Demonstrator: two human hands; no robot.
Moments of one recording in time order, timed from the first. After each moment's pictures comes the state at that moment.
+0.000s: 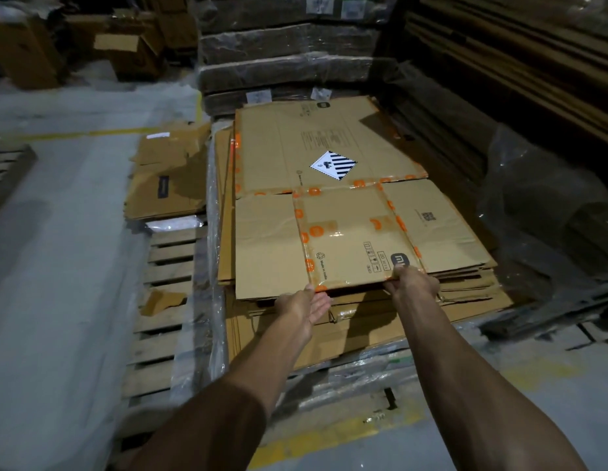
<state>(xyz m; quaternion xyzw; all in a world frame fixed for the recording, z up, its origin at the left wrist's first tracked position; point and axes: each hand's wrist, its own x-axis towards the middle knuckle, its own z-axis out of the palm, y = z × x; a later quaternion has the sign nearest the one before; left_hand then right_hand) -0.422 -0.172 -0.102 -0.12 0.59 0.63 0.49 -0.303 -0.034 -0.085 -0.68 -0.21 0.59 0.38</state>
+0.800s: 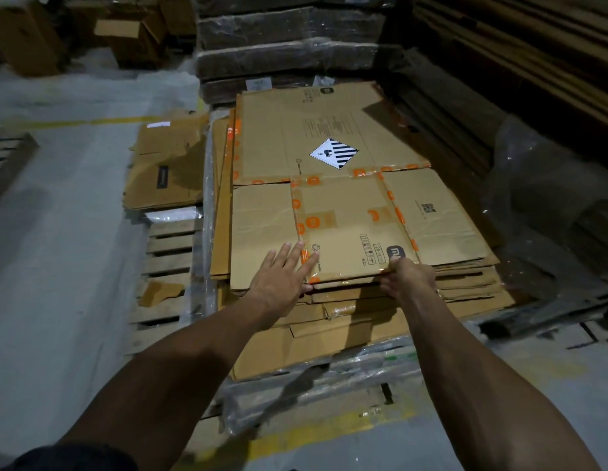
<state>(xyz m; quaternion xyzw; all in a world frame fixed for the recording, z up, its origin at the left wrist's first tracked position) -0.484 -0.163 -0.126 0.62 0.77 -0.10 0.07 -0.297 -0.010 -0.102 -0.69 -0.36 0.56 0.28</state>
